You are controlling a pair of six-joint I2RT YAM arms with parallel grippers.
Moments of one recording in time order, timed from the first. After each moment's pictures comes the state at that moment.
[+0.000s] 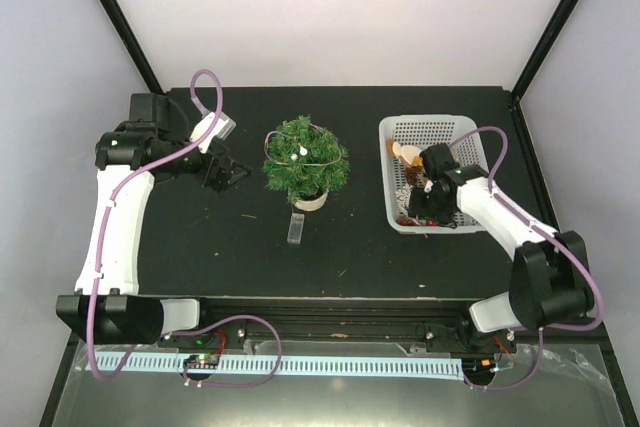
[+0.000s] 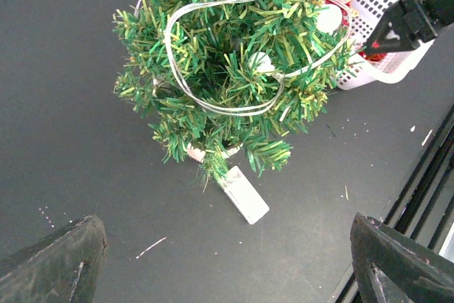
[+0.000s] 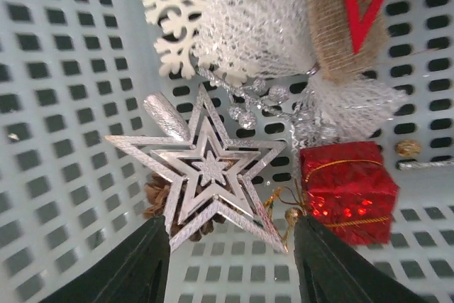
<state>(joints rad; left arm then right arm) 0.03 1.27 1.50 -1.23 0.70 0.53 0.30 1.46 0.96 -0.82 -0.06 0.48</state>
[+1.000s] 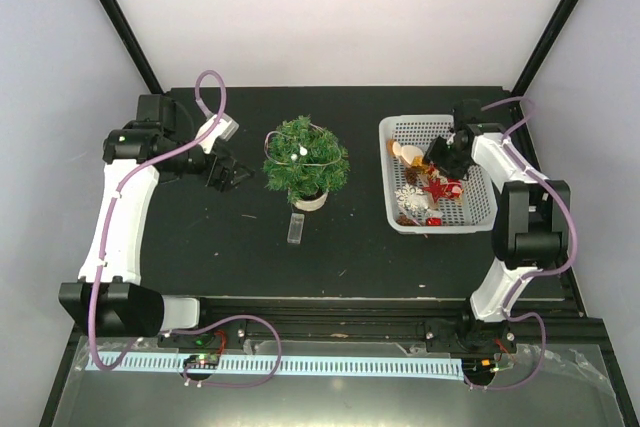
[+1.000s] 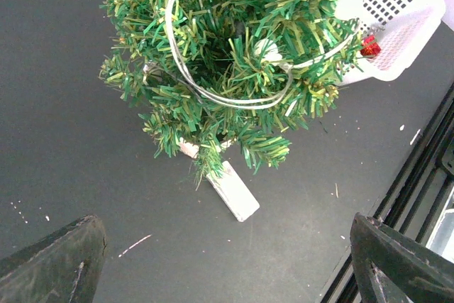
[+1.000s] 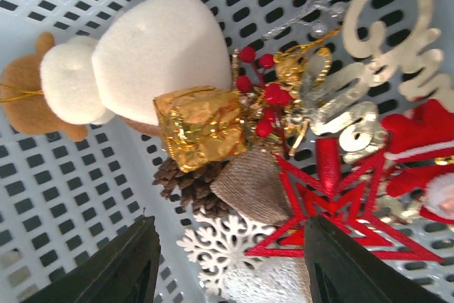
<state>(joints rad) 0.03 1.30 1.46 -1.22 0.72 0.51 0.04 1.78 1.34 -0.75 -0.19 0.54</state>
